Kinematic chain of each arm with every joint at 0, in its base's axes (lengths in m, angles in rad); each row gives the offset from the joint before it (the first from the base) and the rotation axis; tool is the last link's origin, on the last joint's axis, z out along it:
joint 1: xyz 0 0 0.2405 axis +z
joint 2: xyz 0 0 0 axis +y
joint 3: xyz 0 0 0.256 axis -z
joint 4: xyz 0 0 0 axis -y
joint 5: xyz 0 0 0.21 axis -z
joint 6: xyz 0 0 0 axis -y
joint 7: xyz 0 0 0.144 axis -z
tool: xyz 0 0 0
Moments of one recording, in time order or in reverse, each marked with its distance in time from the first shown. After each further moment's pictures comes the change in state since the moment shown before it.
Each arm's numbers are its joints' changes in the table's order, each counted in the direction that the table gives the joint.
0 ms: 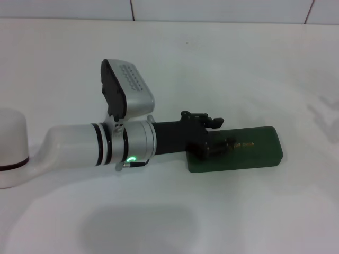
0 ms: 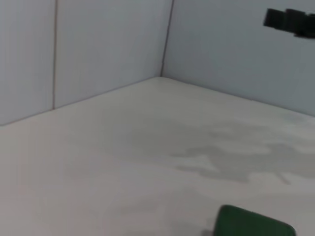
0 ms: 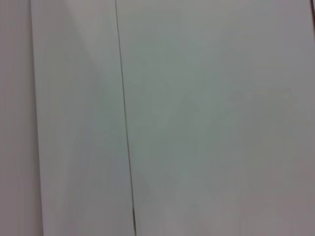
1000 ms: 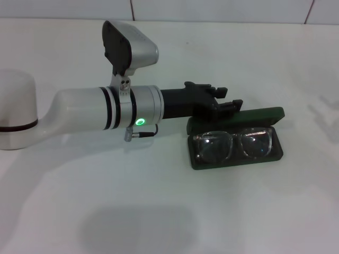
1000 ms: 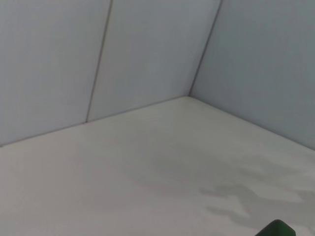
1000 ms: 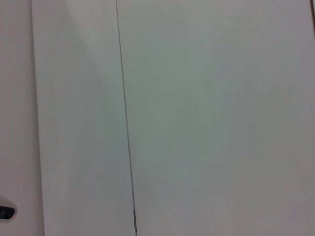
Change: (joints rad) left arm -0.151 0.012 0.073 0.070 0.003 0.020 0.218; right arm -0.001 -0.002 -0.002 0.007 0.000 0.006 -0.009
